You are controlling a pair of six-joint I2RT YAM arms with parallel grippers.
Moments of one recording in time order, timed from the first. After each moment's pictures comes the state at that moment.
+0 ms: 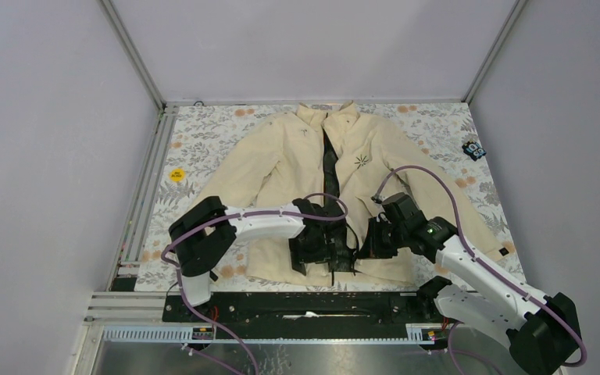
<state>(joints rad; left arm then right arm) -1.10 1.83 1.19 -0.82 0.09 -1.23 0.61 0.91 0.59 -0.70 -0.32 0.64</state>
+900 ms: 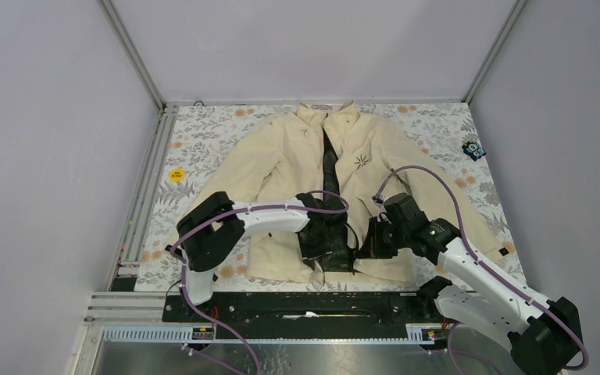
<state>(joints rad) -1.06 1.91 1.26 -0.86 0.11 -1.28 0.61 0.88 0.59 -0.70 -0.33 0.65</state>
